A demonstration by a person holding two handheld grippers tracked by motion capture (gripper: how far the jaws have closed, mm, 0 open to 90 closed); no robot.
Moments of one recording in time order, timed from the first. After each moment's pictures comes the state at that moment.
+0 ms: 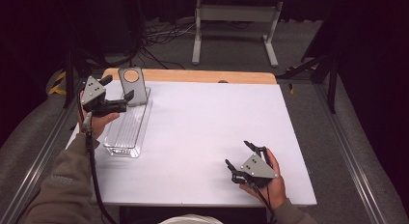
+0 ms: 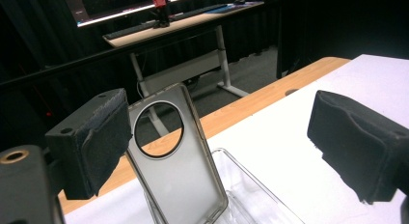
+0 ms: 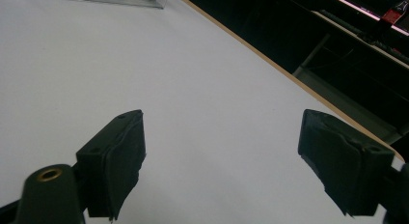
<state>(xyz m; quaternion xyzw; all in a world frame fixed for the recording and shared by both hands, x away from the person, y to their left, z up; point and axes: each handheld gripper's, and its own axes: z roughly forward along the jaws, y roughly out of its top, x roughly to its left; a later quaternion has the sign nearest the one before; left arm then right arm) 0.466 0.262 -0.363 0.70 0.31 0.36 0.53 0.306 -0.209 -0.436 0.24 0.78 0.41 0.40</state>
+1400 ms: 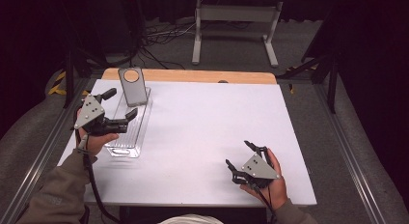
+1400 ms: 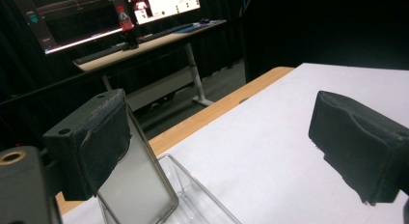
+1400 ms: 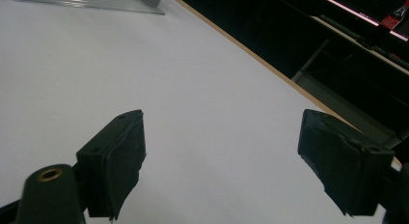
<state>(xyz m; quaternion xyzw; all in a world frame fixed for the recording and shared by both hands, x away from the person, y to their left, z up) 0.405 0.247 -0.359 0.71 0.24 0.35 0.56 0.303 -0.210 -0.431 0.24 0.78 0.42 0.40</state>
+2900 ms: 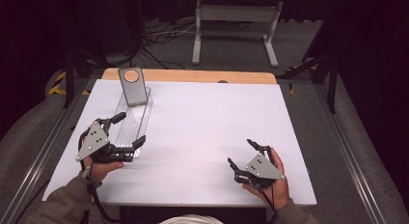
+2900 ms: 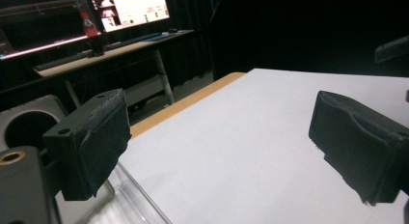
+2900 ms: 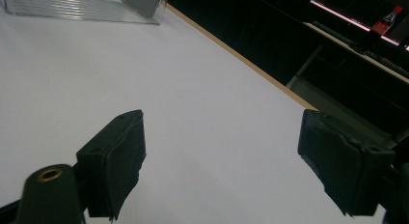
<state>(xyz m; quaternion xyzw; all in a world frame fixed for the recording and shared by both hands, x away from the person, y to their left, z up) 0.345 0.224 -0.386 0.71 0.21 0.31 0.59 0.300 -0.214 -0.424 0.24 0.77 0.43 0.41</state>
